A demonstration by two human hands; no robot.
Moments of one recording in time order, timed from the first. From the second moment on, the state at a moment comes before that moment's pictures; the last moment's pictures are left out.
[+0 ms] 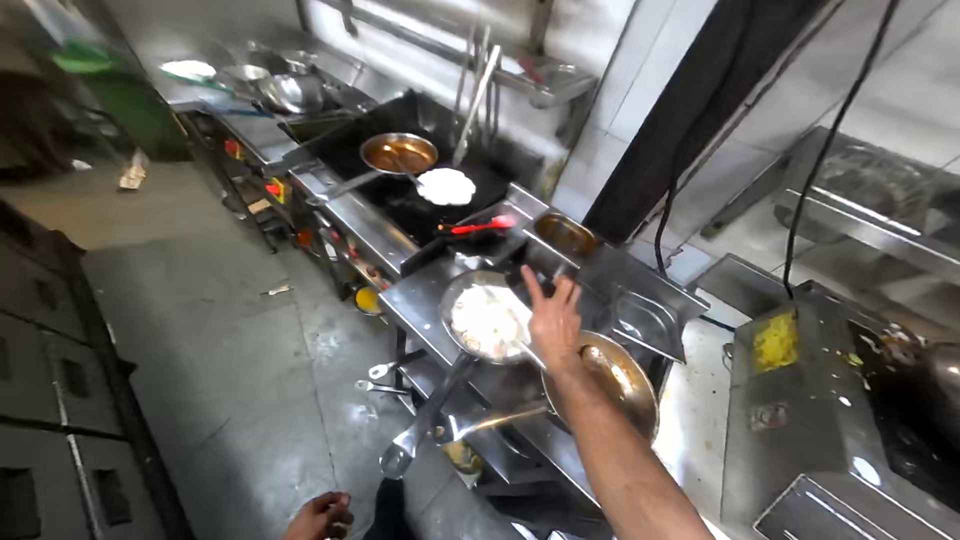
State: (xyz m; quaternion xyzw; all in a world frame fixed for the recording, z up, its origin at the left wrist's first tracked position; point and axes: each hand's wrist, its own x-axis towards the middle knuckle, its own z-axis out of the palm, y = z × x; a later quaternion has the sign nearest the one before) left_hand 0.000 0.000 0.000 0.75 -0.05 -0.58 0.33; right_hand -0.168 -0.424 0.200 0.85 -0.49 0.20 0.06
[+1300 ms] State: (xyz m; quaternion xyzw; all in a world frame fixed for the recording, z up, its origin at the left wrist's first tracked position) left_hand 0.071 -0.177 0.120 0.45 -0.21 -0.80 0.33; right_hand -0.259 -0.288 0.215 0.81 -0.58 -0.02 -0.08
